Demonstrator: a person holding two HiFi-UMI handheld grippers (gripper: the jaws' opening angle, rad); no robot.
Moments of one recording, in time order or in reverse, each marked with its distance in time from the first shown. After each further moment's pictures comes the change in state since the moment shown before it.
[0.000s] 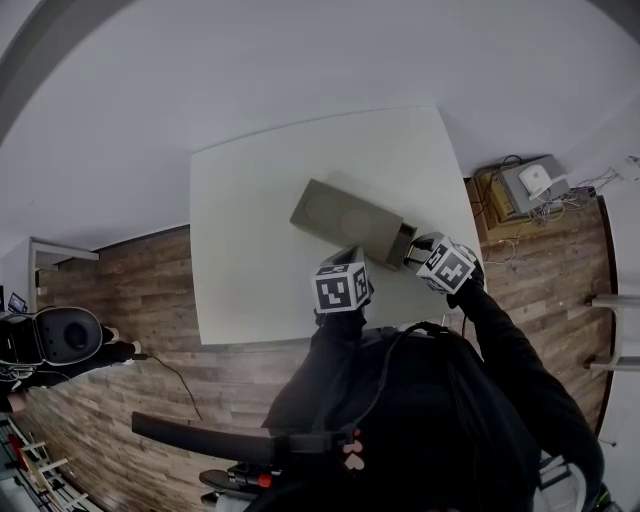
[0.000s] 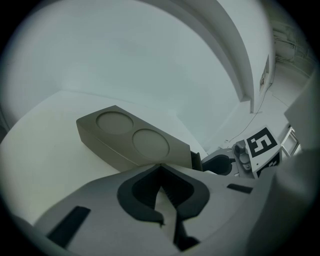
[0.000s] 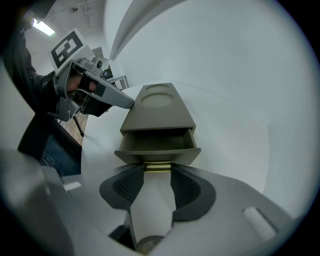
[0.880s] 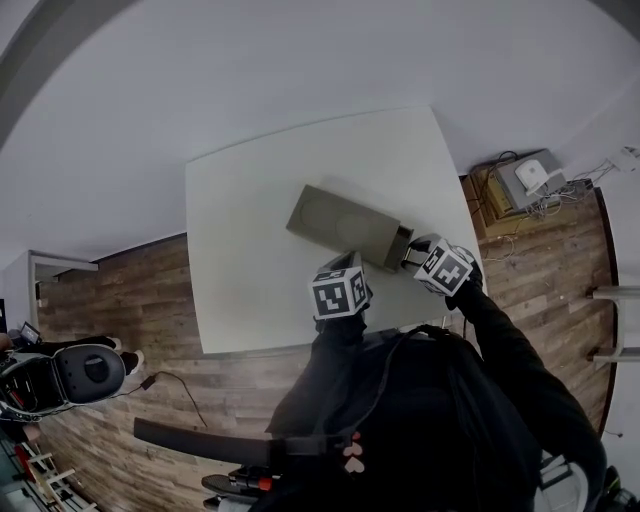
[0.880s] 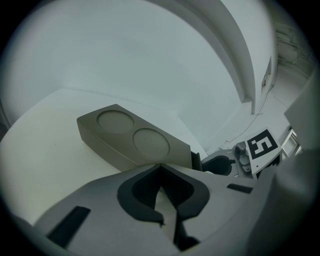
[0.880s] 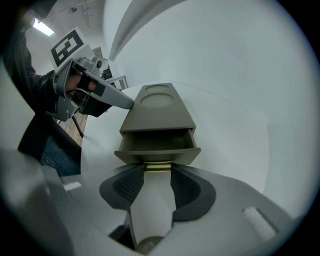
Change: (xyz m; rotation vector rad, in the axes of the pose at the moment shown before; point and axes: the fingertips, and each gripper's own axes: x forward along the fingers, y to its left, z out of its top) left arm -0.005 -0.002 -0.003 -0.014 0.007 0.006; right arm -0.003 0.006 0.000 0.008 -0.002 -0.003
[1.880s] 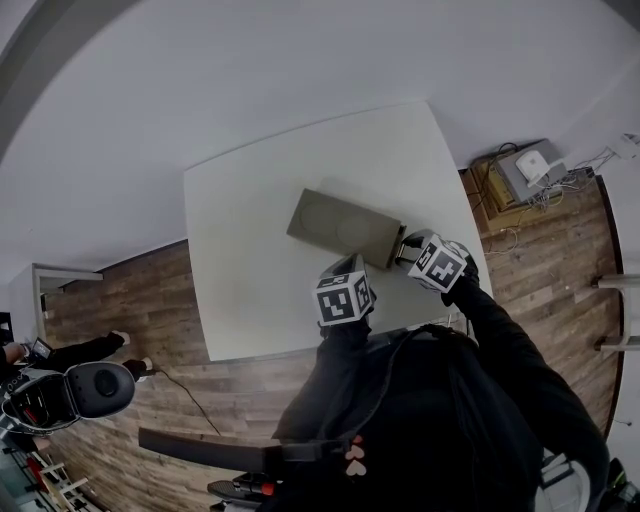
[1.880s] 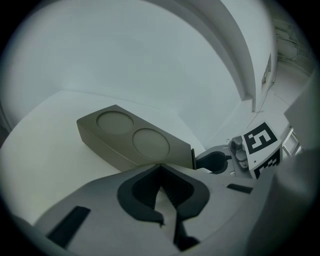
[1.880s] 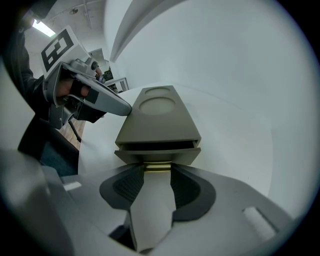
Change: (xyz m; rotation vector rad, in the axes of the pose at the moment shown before) left arm 0.010 0.000 0.005 0.013 0.016 0.016; right arm 0.014 -0.010 0.019 -0.009 -0.009 0.016
